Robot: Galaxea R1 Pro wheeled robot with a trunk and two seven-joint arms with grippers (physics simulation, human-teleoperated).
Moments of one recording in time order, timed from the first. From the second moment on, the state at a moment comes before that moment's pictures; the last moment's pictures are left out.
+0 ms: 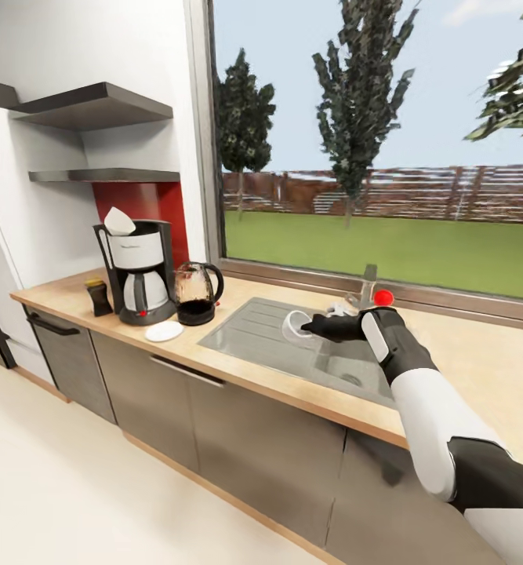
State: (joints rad) left arm -0.27 0.02 -0.19 -0.02 0.43 0.10 0.40; right arm -1.09 0.01 -0.13 -0.67 -0.18 0.90 0.44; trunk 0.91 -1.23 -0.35
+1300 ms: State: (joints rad) left arm -0.27 0.02 -0.20 -0.02 0.43 0.10 0.40; right arm -1.09 0.02 -0.13 -0.67 -0.18 0.90 0.44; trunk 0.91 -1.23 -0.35
